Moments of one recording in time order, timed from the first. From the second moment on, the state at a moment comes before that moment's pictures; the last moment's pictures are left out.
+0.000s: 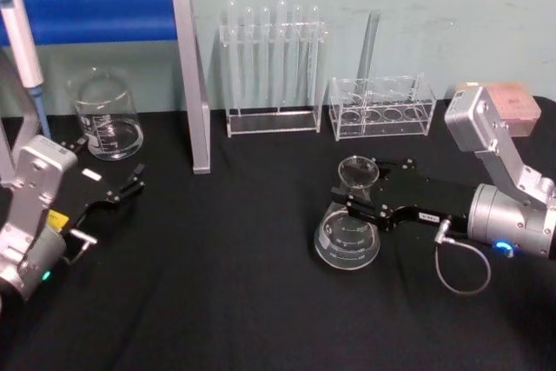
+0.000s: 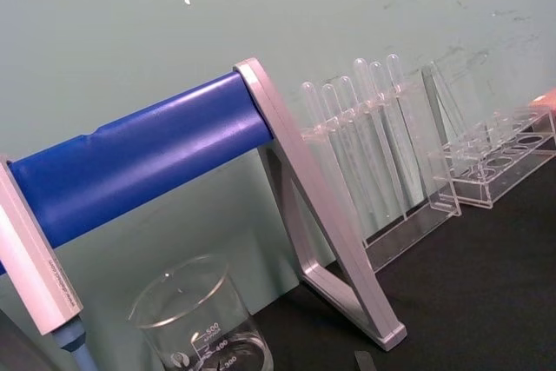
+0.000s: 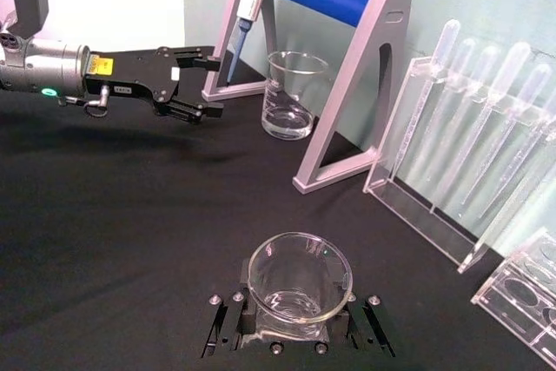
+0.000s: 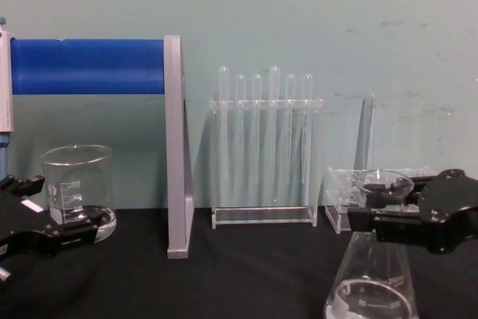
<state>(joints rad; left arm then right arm) -0.20 0.60 0.45 -1.41 -0.25 -0.12 0.03 0.34 0.64 -0.50 -1.54 0.43 0.10 0.63</state>
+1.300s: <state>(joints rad) -0.20 0.60 0.45 -1.41 -0.25 -0.12 0.03 0.34 0.62 -0.51 -1.50 0.43 0.12 0.62</state>
